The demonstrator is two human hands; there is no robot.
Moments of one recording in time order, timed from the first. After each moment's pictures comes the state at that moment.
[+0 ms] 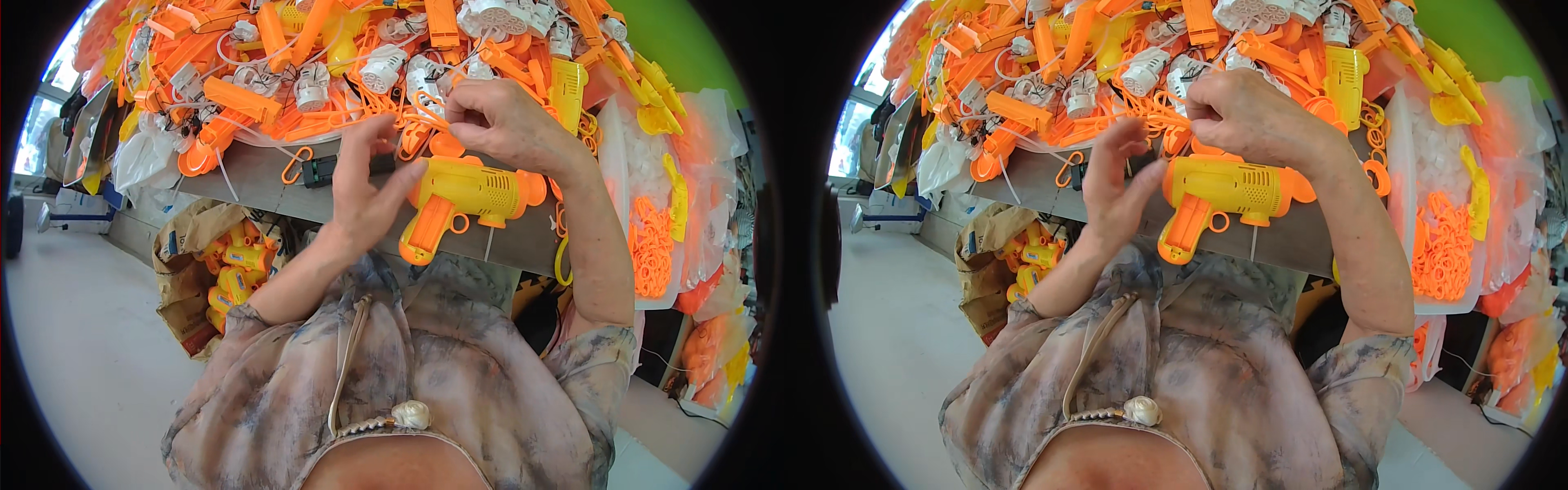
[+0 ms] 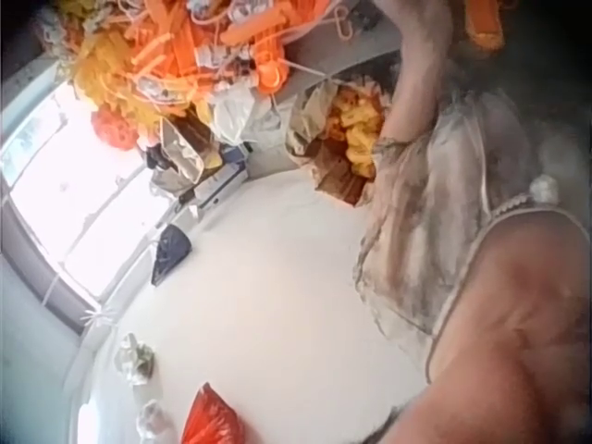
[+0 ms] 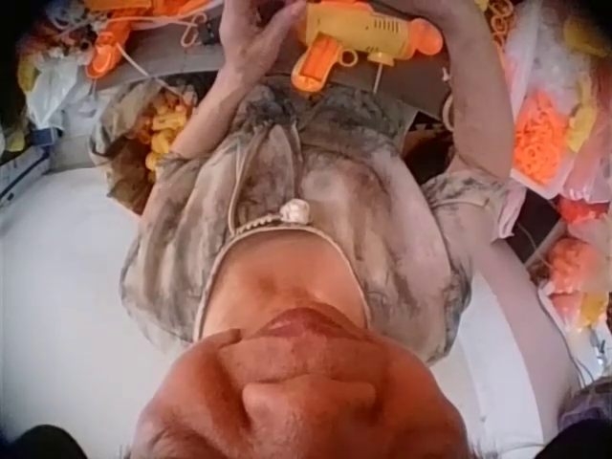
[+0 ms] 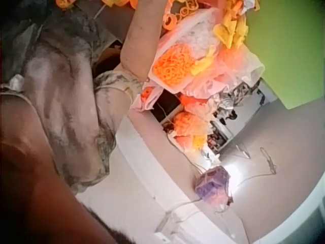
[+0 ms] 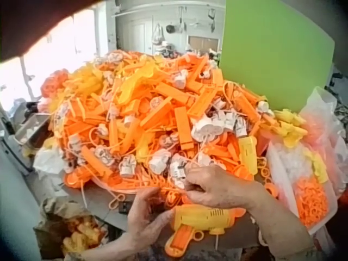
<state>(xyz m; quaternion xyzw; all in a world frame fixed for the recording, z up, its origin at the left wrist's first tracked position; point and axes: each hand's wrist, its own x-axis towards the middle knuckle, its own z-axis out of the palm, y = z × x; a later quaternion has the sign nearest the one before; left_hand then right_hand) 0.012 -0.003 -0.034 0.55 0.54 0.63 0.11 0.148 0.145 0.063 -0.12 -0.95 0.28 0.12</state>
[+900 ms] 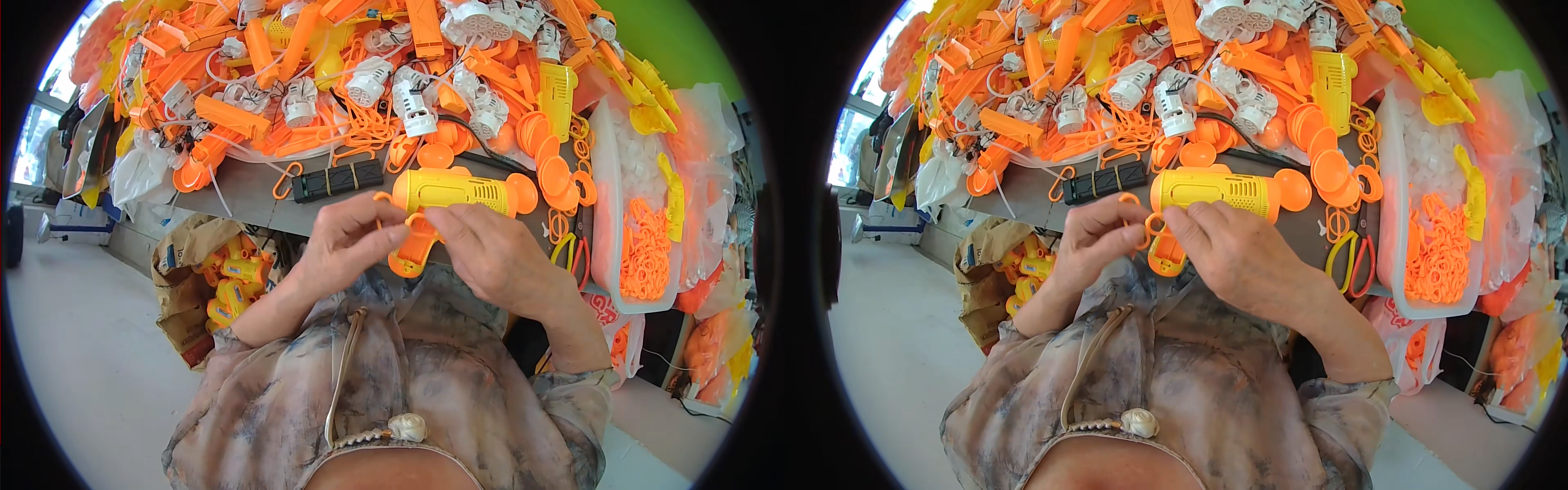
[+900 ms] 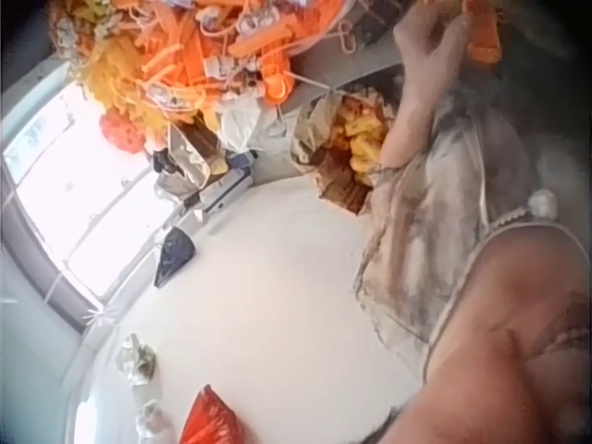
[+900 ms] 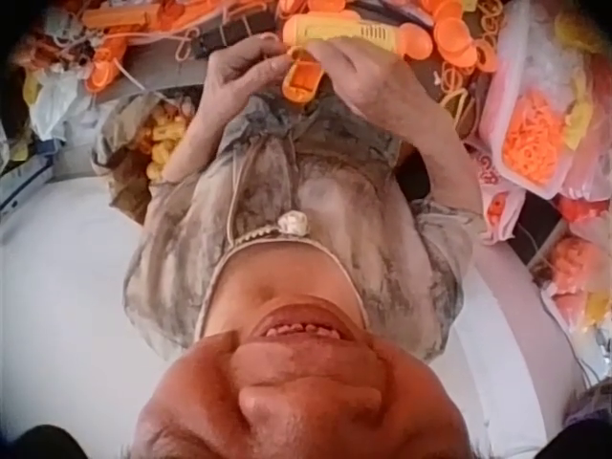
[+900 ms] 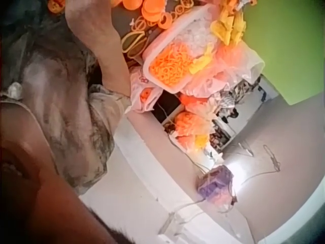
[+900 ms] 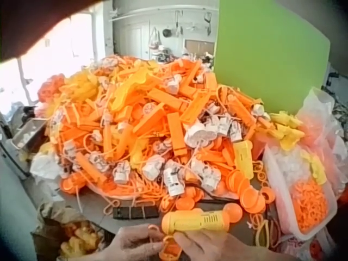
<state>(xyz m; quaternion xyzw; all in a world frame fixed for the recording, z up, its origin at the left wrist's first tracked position) 0.012 -0.047 0.009 0.46 0.50 0.55 0.49 0.203 0.053 0.045 -0.10 -0.97 0.16 0.17</state>
